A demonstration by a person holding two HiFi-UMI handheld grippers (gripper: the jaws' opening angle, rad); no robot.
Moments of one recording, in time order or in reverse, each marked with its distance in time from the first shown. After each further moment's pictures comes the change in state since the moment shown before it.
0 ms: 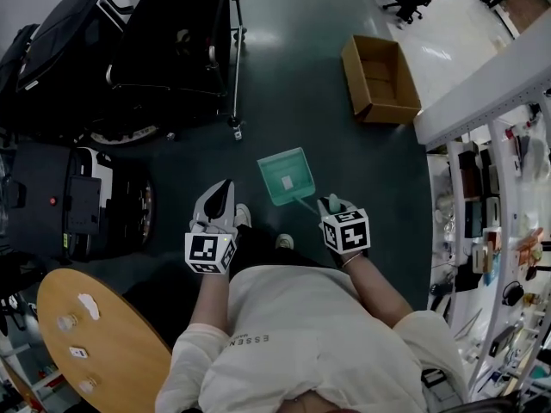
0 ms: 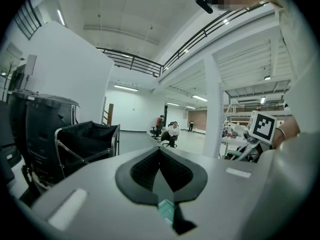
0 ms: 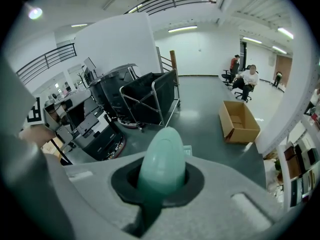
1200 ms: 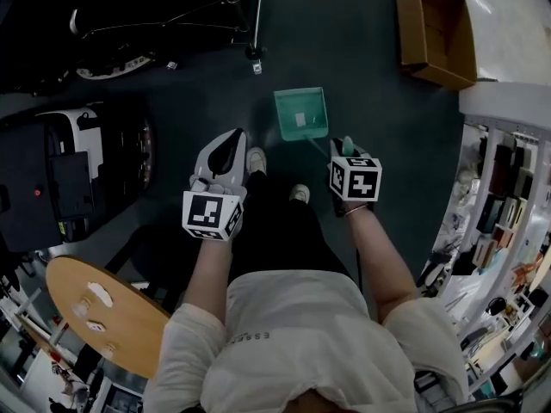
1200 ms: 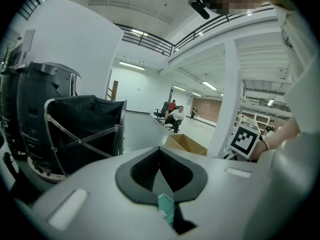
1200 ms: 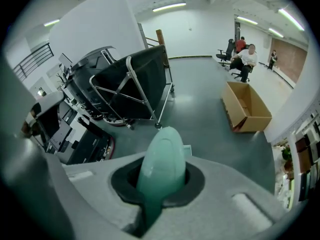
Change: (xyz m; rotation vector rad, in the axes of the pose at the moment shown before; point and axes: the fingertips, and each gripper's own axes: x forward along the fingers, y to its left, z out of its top) left arm 0.139 0.132 -0.083 -0.102 0.201 0.009; right arm 0.231 -0.034 0.070 0.128 0.160 -0.041
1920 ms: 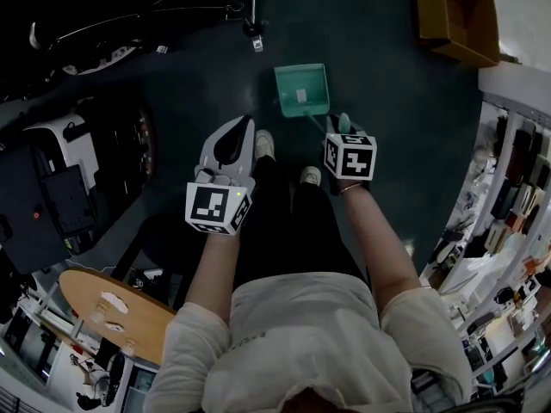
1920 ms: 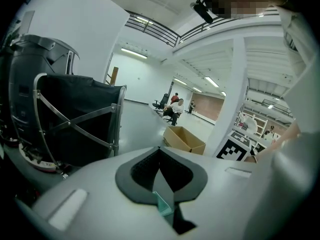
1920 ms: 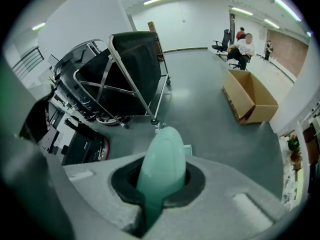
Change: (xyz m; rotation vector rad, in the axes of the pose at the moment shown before) left arm 0.071 0.027 -0.050 -0.074 0.099 -0.044; right arm 0.111 -0.010 0.000 0.065 0.046 -0.021
